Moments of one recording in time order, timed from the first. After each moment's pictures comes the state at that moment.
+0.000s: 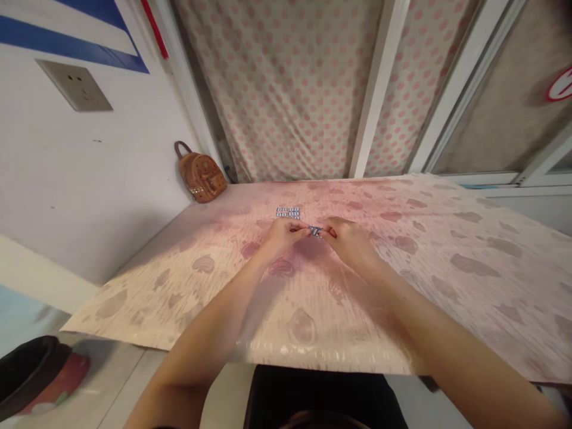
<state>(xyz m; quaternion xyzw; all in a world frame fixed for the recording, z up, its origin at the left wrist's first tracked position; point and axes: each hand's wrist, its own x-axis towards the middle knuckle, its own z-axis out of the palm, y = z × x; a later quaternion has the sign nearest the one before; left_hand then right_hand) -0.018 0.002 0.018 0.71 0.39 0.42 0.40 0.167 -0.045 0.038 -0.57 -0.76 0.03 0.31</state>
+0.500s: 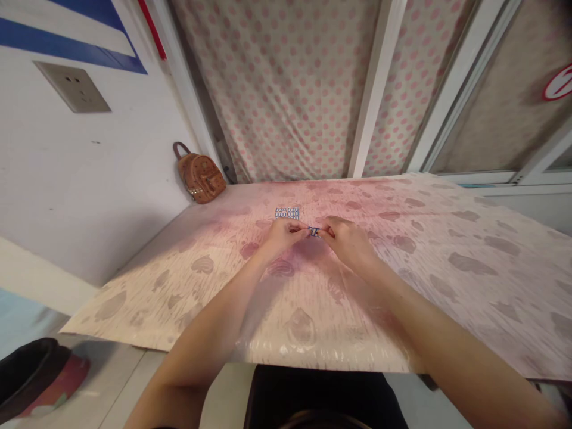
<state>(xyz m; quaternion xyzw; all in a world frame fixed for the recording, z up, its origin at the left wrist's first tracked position) -0.017 0.004 0.015 0.71 0.38 0.42 0.42 0.167 -0.046 0.035 -0.58 -0.76 0.02 0.31</state>
